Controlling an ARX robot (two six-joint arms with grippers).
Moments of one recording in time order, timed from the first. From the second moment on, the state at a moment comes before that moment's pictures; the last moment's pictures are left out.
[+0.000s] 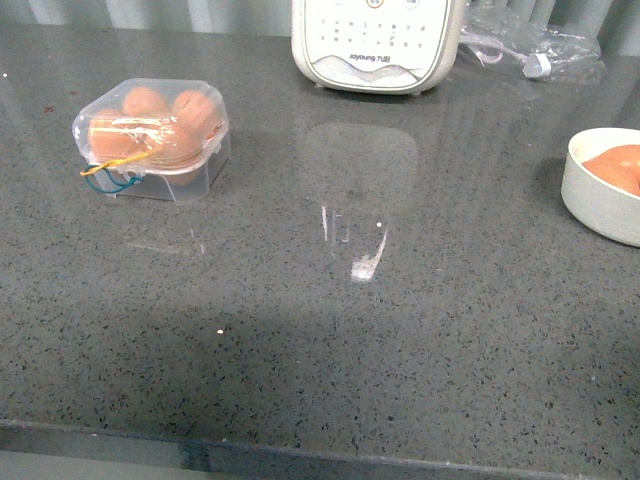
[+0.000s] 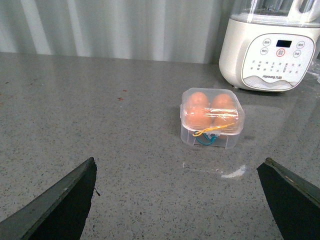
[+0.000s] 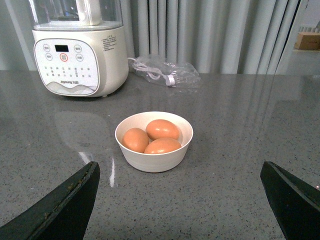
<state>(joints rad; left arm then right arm) 0.00 0.00 0.03 0.00 0.00 0.00 0.00 0.00 0.01 0.00 0.00 -0.01</state>
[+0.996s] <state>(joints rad) 0.00 0.00 0.03 0.00 0.00 0.00 0.00 0.00 0.01 0.00 0.00 -0.01</state>
